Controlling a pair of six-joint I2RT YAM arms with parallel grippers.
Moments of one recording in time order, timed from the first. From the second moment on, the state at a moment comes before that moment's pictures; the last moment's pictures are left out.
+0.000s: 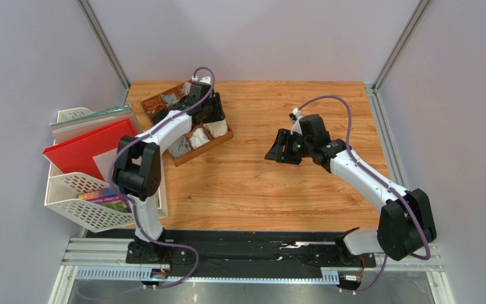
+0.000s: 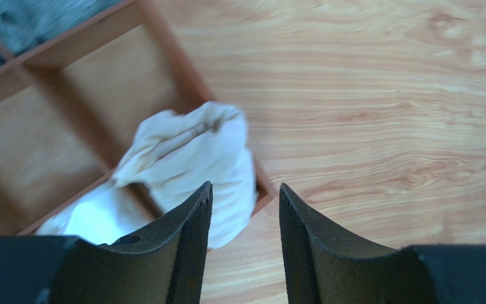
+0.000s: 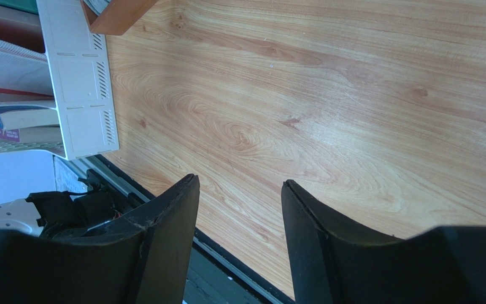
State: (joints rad) left arm -0.34 1.89 1.46 -0.26 0.01 -0.44; right arm 0.45 1.37 0.98 -0.36 -0.38 0.59
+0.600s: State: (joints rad) left arm -0.36 2.09 1.60 -0.28 -0.07 -0.44; right arm 0.45 1.33 0.94 -0.38 -0.36 0.59
